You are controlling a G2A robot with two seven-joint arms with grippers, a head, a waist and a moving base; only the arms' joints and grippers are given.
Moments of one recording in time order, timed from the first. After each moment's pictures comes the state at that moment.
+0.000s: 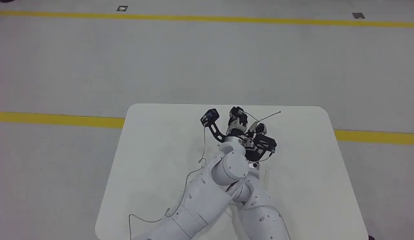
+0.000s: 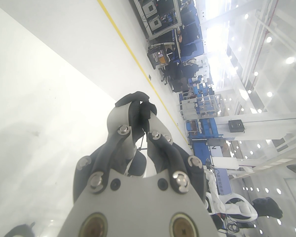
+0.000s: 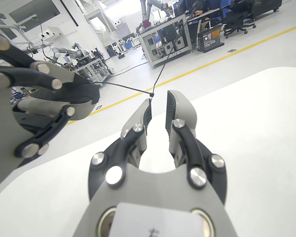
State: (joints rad) left arm 1.17 -1.79 -0.93 -1.23 0.33 0.34 0.39; right arm -1.33 -1.70 1.24 -0.99 -1.11 0.28 -0.79
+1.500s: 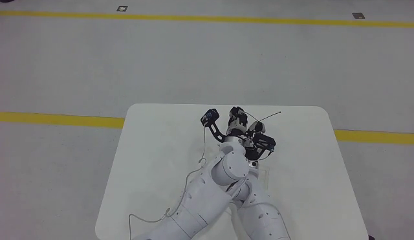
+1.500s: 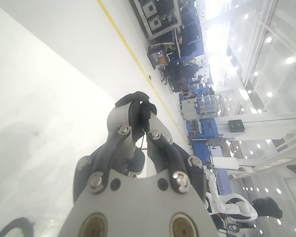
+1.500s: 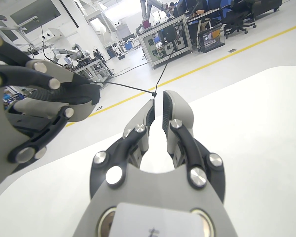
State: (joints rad) left arm 1.17 -1.79 -0.93 -1.23 0.33 0.34 0.39; right arm -1.30 -1.71 1.24 -0.95 -1.10 0.27 -0.81
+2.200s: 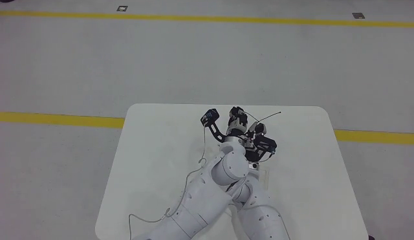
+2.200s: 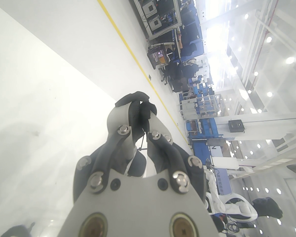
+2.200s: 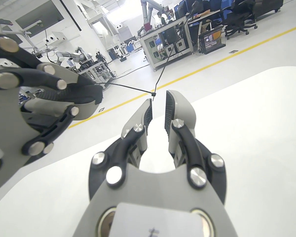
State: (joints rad) left arm 1.17 -1.79 -0.93 -1.23 0.33 0.34 0.39; right arm -1.33 -1.71 1.24 -0.98 -1.10 0.25 -0.82
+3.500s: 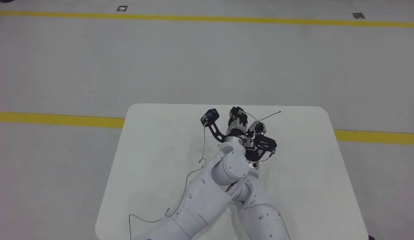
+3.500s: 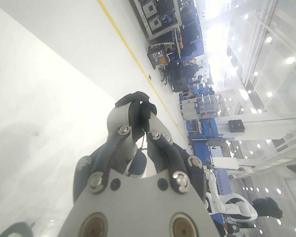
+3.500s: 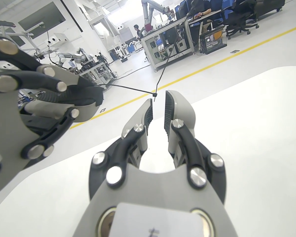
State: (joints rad) left arm 1.17 -1.79 -0.93 -1.23 0.33 0.34 0.39; right arm -1.32 -1.71 1.24 -0.96 -1.10 0.24 -0.83
